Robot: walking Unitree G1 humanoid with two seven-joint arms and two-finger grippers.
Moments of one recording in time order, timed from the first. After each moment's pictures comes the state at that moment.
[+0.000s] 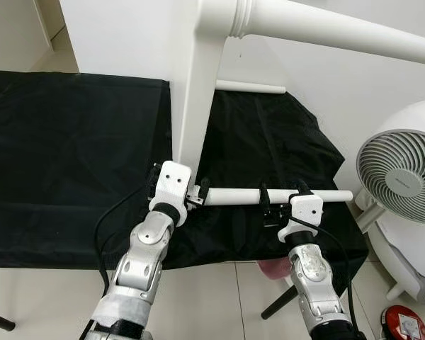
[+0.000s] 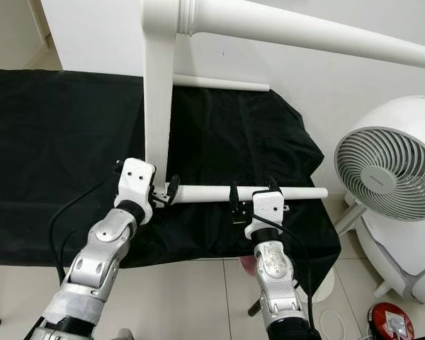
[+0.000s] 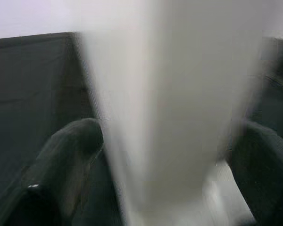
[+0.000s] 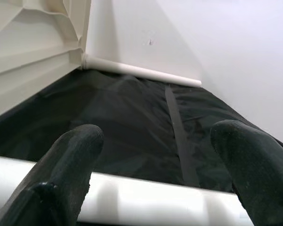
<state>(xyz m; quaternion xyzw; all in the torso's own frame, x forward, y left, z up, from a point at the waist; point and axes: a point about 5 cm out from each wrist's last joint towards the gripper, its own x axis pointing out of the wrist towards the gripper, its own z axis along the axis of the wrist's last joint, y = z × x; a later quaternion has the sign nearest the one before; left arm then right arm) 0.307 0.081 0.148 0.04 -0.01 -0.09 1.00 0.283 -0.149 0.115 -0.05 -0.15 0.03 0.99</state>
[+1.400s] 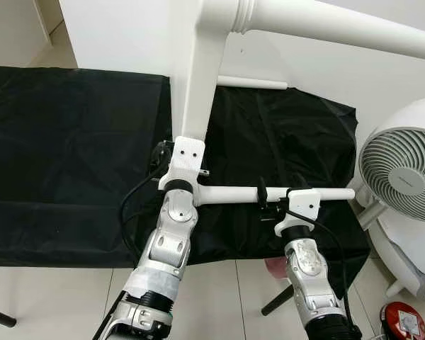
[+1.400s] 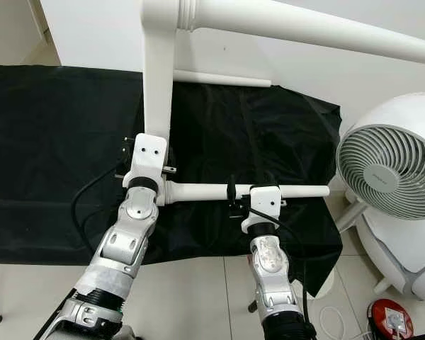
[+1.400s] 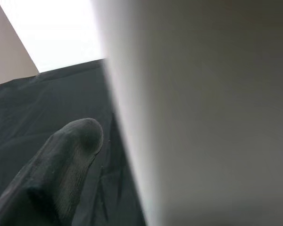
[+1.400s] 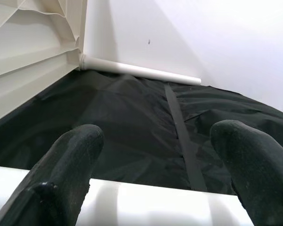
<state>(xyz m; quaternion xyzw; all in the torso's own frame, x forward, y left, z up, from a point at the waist) 0.324 0.058 0.172 0.10 -0.04 0.03 0.99 0.285 -0.145 0.116 -0.04 -0.15 0.02 0.99</state>
